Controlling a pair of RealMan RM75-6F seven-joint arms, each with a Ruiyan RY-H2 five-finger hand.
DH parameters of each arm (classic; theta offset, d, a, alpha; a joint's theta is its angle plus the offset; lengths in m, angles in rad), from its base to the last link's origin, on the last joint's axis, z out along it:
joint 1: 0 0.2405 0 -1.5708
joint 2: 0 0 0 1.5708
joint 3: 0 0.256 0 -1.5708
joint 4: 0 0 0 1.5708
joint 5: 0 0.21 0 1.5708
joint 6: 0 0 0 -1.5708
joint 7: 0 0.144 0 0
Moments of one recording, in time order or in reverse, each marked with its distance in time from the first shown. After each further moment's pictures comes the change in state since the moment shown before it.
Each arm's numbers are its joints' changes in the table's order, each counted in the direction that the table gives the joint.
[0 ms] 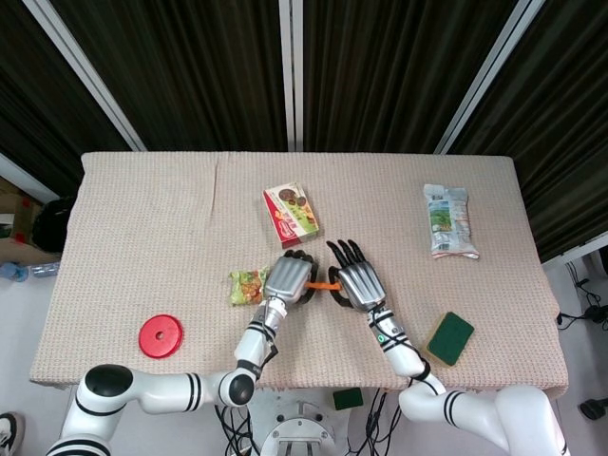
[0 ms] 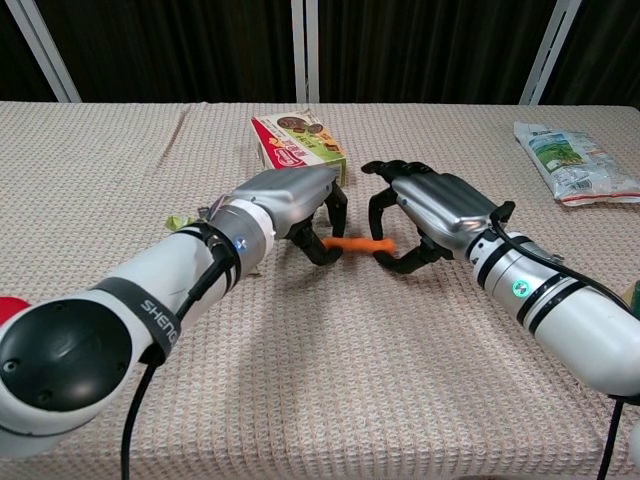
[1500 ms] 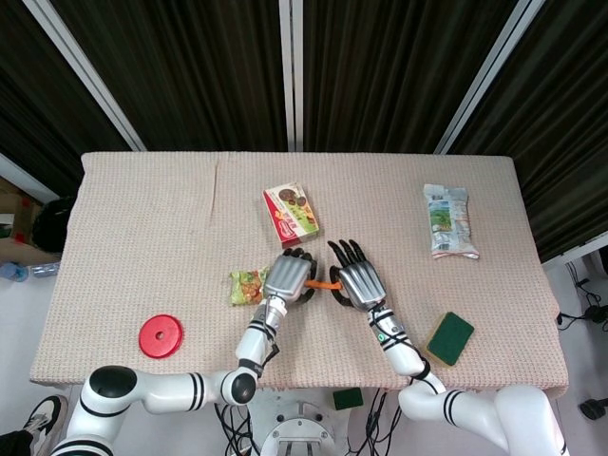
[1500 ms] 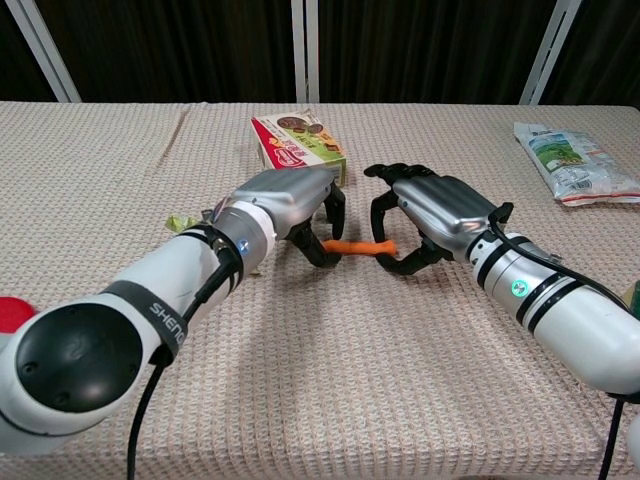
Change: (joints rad) left arm -0.005 -0.026 -0.001 0.055 0.010 0.004 0.010; right arm 0.003 -0.004 0.004 0.013 0.017 0.023 -0.012
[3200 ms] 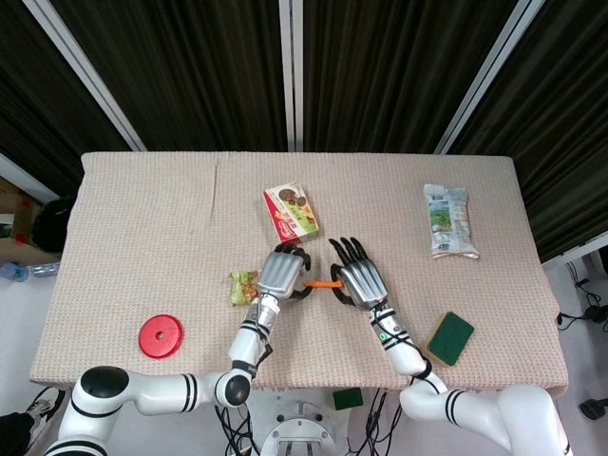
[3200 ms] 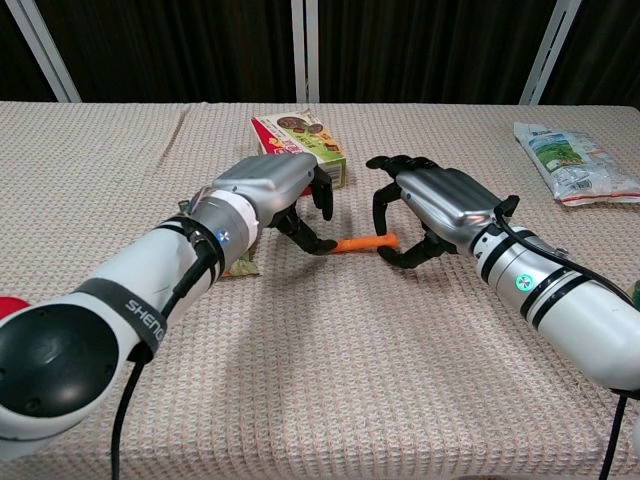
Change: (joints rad) left arm 0.030 0.033 0.009 -0.049 0.026 -0.064 -0.025; right arm -0.001 0.017 0.004 -0.025 -0.002 -0.015 -0.005
